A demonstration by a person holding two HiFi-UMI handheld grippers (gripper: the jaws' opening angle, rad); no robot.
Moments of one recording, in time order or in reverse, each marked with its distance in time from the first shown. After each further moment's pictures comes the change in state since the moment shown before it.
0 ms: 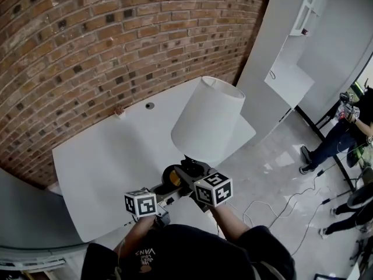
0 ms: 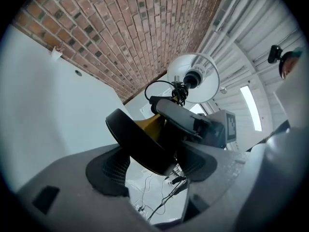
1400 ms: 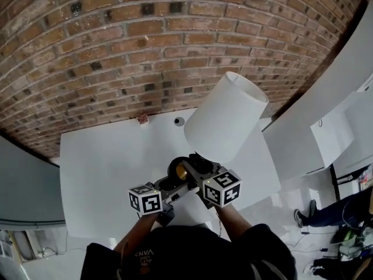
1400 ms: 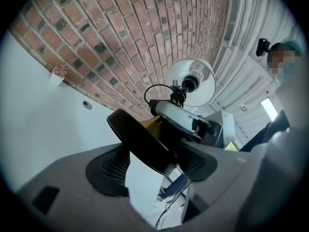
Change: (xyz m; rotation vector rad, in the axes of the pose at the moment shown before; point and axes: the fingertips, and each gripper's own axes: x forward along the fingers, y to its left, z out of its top) left arm 0.067 0.129 0.180 -0.032 -0.292 0.150; right arm 0.181 -0.111 0.095 -0.084 0.067 0.262
